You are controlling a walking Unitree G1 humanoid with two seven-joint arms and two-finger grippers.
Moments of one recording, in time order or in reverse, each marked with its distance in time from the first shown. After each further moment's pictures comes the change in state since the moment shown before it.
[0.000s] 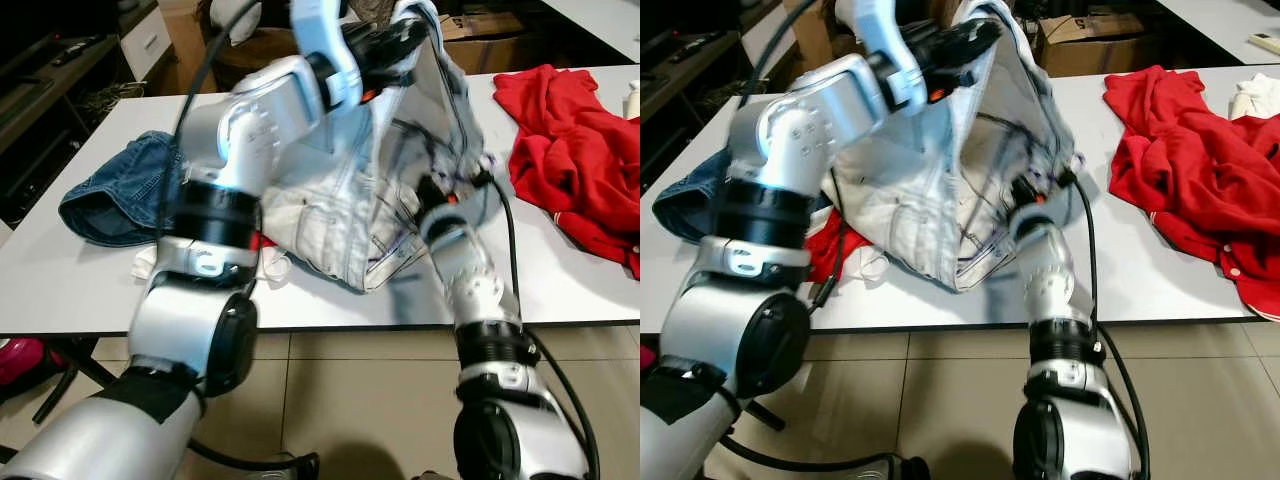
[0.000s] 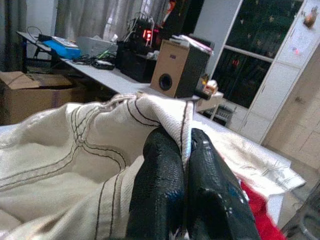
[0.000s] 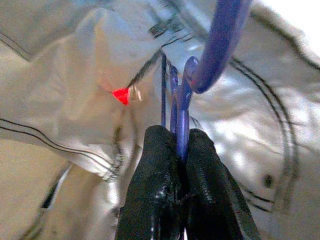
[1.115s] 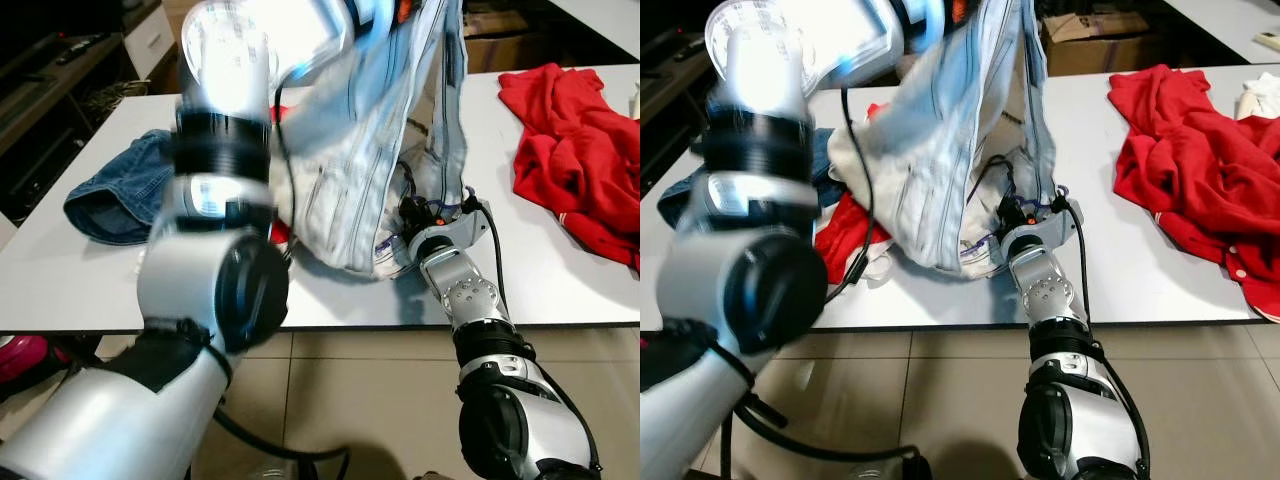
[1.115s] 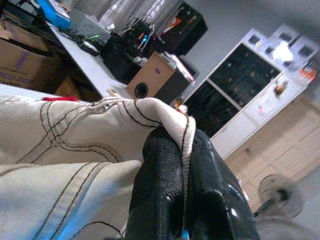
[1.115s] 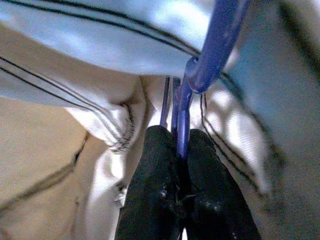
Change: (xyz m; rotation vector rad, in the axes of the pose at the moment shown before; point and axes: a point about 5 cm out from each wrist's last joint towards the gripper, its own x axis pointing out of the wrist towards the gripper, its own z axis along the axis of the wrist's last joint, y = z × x) left arm 0.017 -0.027 0.051 -0.425 -0.028 0.018; right arm 0.006 -0.023 -0.020 0.154 0.148 0.021
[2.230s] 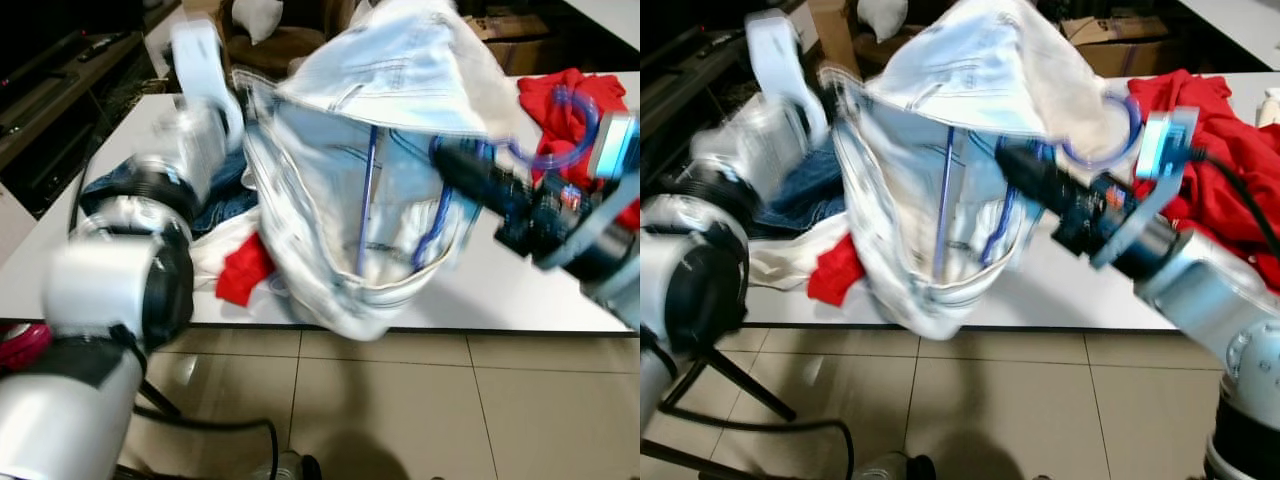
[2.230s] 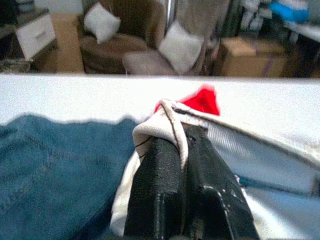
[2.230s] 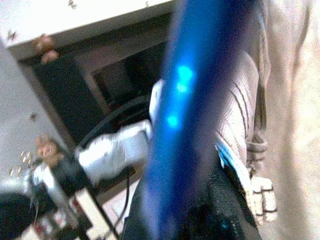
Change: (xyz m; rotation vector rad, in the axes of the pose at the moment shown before) left arm -0.092 0.194 -0.008 0.655 0.016 0.802; right arm -0.163 0.107 0.089 -0.548 0.177 0.812
